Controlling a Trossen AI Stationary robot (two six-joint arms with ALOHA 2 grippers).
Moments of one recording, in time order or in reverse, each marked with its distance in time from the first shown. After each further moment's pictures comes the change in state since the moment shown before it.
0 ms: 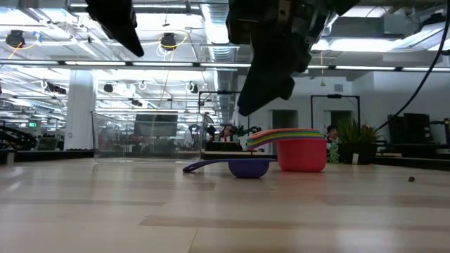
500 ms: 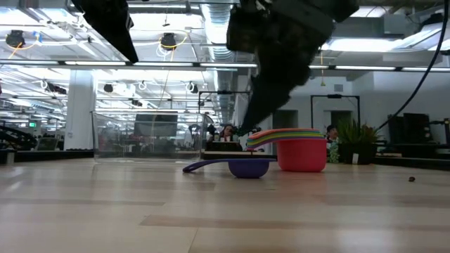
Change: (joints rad) left arm 0.000 0.002 0.000 -0.083 -0.092 0.023; right arm -0.010 0.034 -0.003 -0.011 0.002 -0.143
